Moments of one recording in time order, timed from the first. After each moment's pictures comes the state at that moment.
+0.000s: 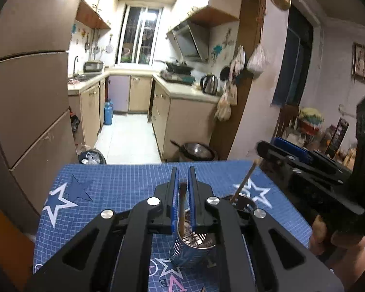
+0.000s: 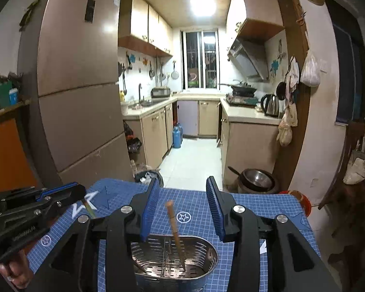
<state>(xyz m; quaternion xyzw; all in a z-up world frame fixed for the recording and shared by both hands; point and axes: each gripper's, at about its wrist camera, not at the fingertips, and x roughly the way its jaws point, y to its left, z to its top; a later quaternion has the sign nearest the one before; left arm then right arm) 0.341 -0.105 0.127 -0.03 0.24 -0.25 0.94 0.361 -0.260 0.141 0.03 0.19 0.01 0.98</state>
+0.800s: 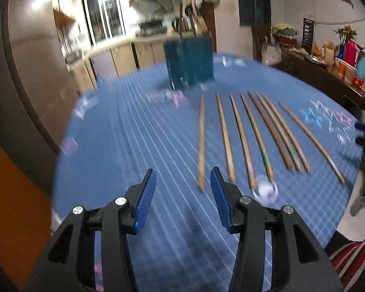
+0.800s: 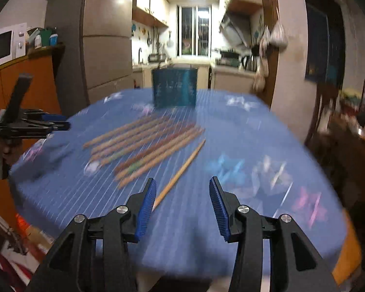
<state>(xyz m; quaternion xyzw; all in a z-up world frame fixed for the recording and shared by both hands) 0.096 0.001 -0.043 0.16 0.35 -0.28 0.88 -0.077 -0.216 -0.050 0.02 0.28 -0.02 0.96</state>
